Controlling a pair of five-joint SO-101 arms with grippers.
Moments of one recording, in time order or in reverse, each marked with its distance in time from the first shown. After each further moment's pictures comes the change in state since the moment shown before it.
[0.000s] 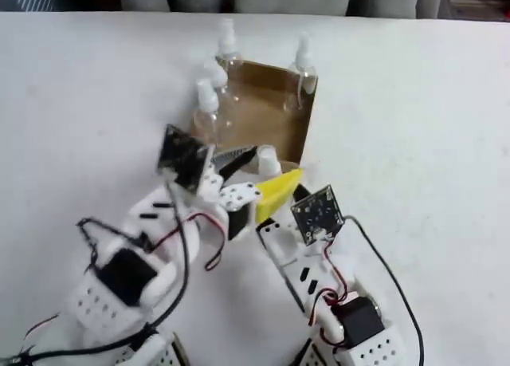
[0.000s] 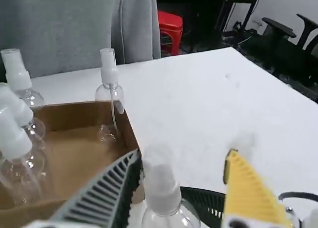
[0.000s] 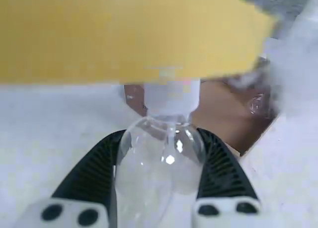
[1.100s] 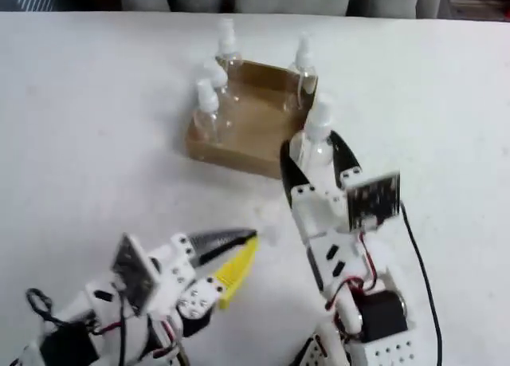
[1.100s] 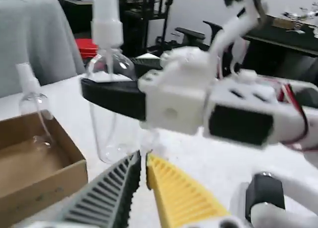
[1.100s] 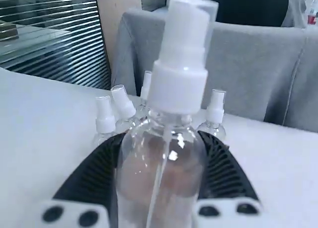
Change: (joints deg) left arm 18.0 -40.0 7.9 25.5 -4.7; right arm 11.2 16.4 -21.5 -8.1 -3.2
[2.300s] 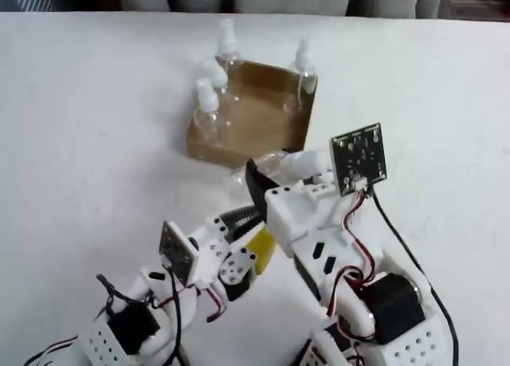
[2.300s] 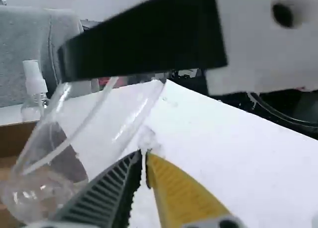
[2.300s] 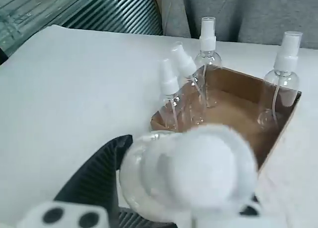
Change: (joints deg) left arm -5.5 -1.2 30.9 -38.6 2.7; right arm -12.6 16.4 -26.9 28.9 -11.1
